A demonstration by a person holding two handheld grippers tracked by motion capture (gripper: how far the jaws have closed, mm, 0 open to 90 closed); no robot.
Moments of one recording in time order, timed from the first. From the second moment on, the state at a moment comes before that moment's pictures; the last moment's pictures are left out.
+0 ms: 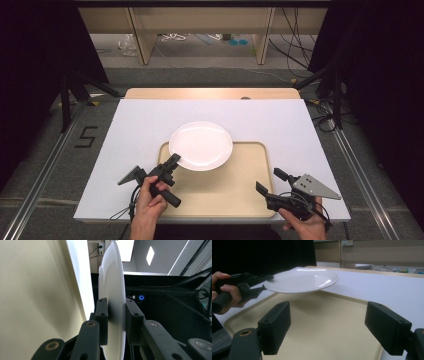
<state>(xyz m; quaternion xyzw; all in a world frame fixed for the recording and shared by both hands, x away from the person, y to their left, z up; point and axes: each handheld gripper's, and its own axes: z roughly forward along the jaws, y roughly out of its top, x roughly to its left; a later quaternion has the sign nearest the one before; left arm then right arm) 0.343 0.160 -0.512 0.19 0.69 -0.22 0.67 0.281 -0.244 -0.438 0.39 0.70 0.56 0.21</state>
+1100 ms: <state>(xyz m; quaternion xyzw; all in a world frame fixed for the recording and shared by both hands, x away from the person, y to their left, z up) 0.300 0.153 -0.530 0.20 0.69 -0.23 0.66 0.282 -0.245 -0.439 0.40 0.70 0.56 0.21</state>
